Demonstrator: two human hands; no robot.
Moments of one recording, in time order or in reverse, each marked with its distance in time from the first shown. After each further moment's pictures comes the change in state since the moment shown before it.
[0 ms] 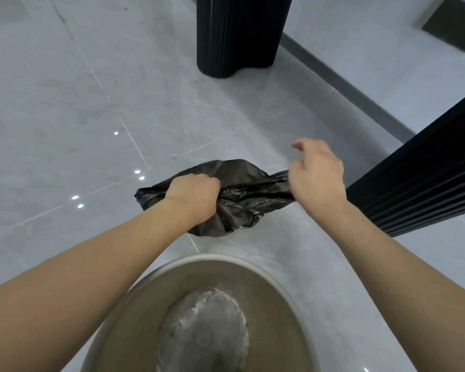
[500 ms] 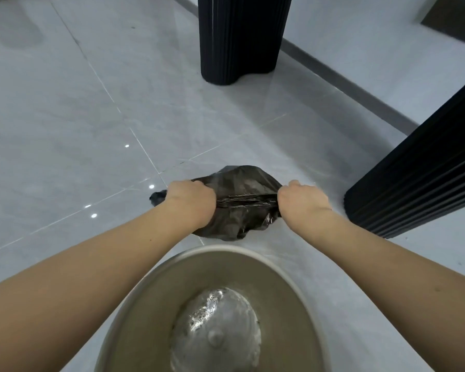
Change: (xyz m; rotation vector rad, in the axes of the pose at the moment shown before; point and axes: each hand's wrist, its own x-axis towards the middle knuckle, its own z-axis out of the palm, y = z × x) left_hand -0.017 -0.001 -0.003 0.239 -0.214 -0.113; right_hand -0.028 0.002 0.033 -0.751 -0.484 -0.174
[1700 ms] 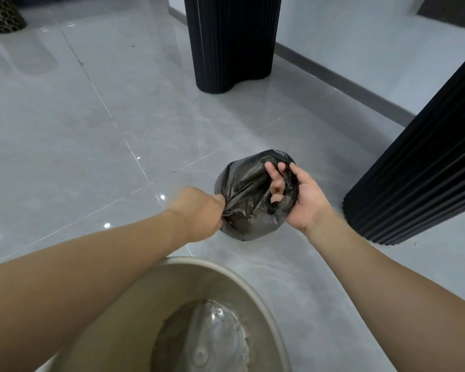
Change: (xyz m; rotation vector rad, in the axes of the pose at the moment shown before) left_hand 0.025 0.042 0.009 0.286 0.279 0.241; right_hand 0.054 0.051 0.052 2.801 -0.371 0.092
